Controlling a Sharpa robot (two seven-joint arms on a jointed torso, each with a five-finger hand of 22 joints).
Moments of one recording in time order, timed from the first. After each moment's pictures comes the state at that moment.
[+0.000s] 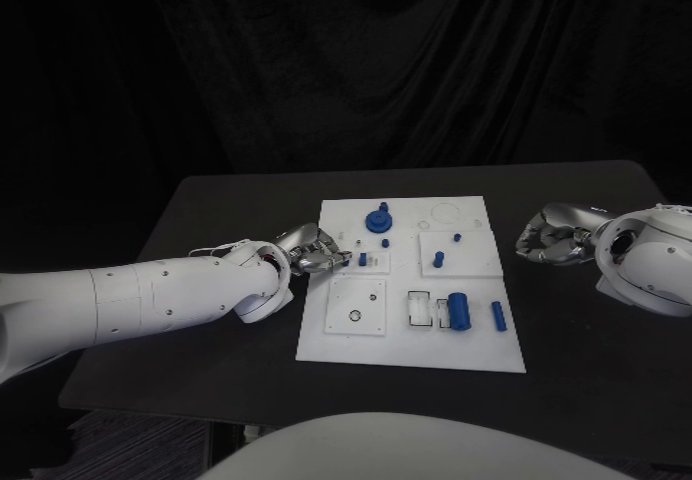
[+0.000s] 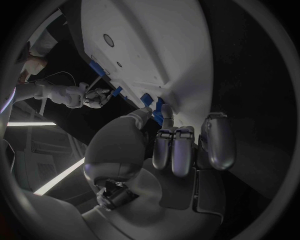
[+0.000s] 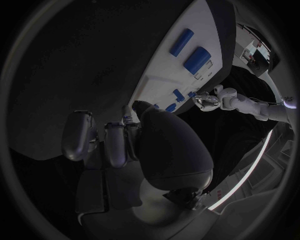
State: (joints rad) left arm 1.07 -0.81 -0.21 1.42 -1.01 -0.51 -0.10; left_hand 1.02 -0.05 0.30 0.21 0.26 0.93 0.03 0.33 1.31 1.47 -0.05 1.58 1.31 1.47 -0.10 1.57 1.31 0.08 1.47 0.01 1.26 1.31; right arm 1.35 -0.94 -0.25 1.51 -1.33 -0.09 -0.32; right_hand 1.43 -0.04 0.27 0.26 0.37 0.84 0.13 0.25 0.15 1.41 0.04 1.46 1.31 1.47 -0.02 1.41 1.26 0.07 1.44 0.08 1.20 1.31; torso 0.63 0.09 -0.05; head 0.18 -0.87
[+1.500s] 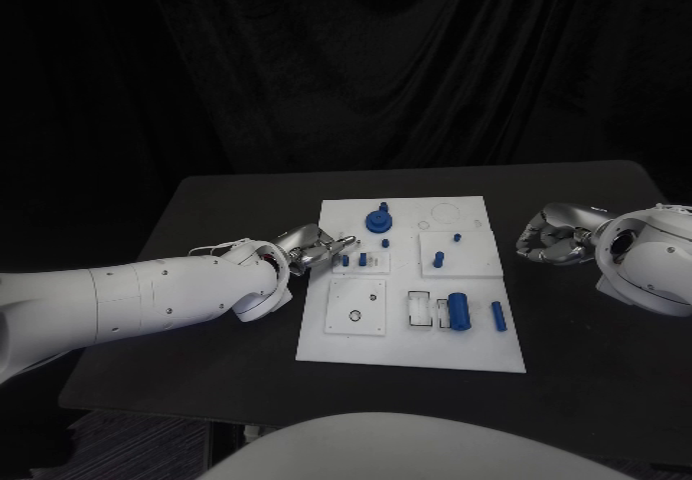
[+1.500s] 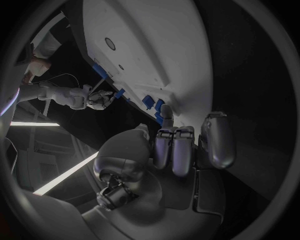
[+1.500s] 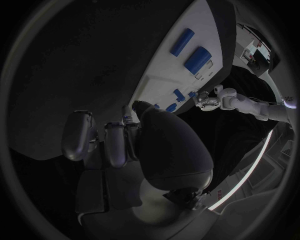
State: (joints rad) left arm 1.07 -0.81 -0.21 1.40 -1.01 -0.48 -0.05; left_hand 0.85 0.27 -0.16 0.29 0.14 0.93 0.04 0.37 1.31 1.47 -0.04 1.58 1.31 1.46 -0.09 1.57 1.31 0.08 1.47 0.02 1.25 1.31; right arm 1.35 -0.94 -0.25 1.50 -1.33 -0.09 -0.32; right_hand 1.43 -0.04 0.27 0.26 0.37 0.84 0.13 0.25 0.15 1.41 0.04 1.46 1.31 1.47 -0.02 1.41 1.26 0.07 1.44 0.08 1.20 1.31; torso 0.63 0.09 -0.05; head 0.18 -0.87
